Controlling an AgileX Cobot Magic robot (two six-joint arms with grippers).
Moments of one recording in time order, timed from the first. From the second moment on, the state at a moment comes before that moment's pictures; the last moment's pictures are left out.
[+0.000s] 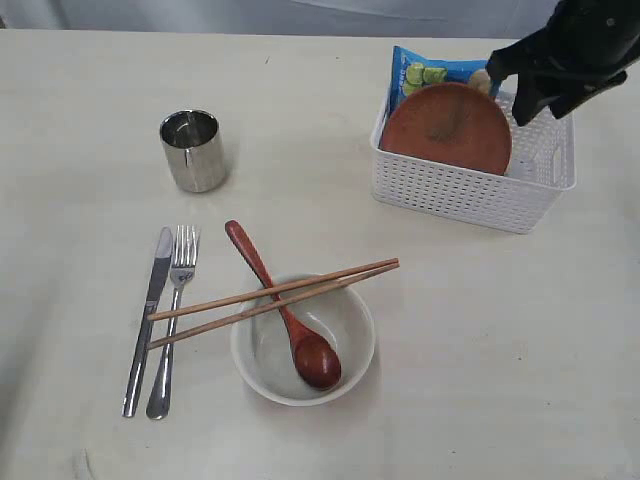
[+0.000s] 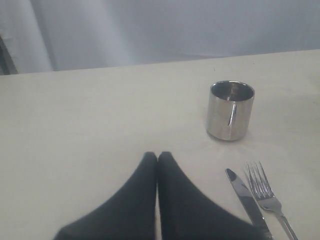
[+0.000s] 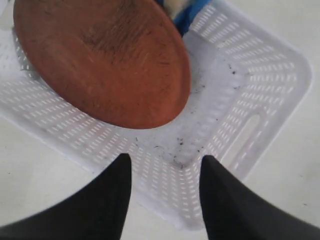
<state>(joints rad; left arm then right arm) -0.15 0.00 0.00 0.01 0.33 0.02 0.15 1.79 -1.40 0.06 1.07 -0.19</state>
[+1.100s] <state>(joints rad) -0.15 0.00 0.00 0.01 0.33 0.02 0.11 1.99 -1.41 0.17 0.84 -0.53</state>
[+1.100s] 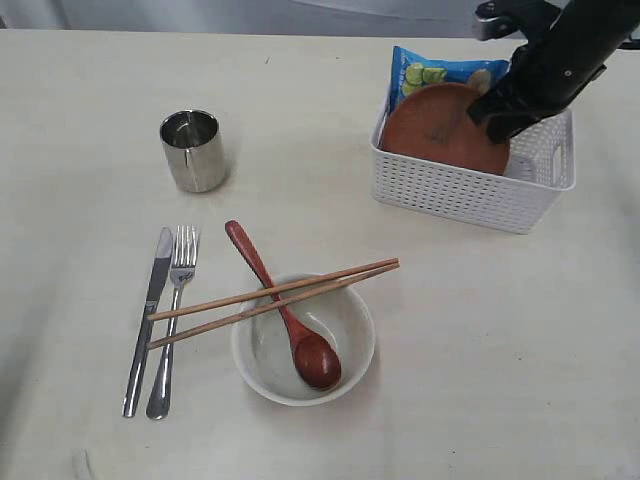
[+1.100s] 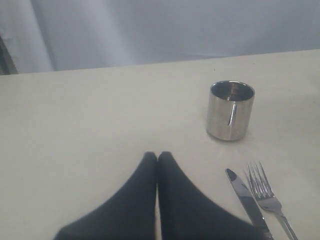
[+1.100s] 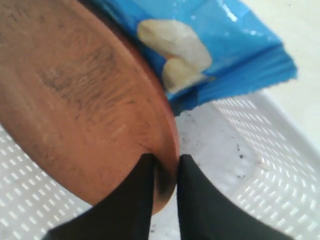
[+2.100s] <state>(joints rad) -0.15 0.00 0.00 0.01 0.33 0.02 0.11 1.68 -1.41 0.19 0.85 -0.50</state>
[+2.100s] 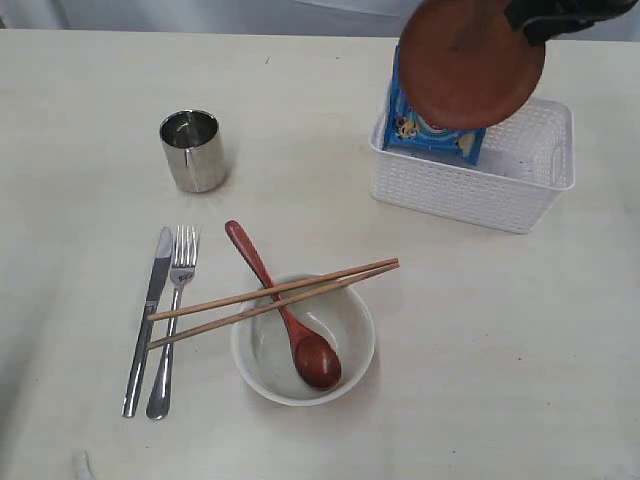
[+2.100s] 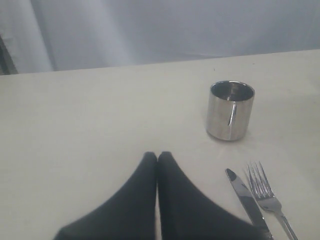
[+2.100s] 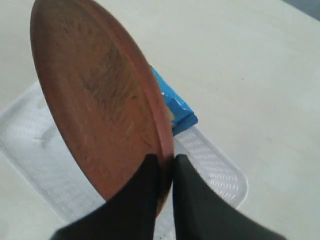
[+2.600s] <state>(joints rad) -0.15 0.00 0.00 0.01 0.33 0.02 0.34 1.70 -1.46 0.47 0.85 -0.35</state>
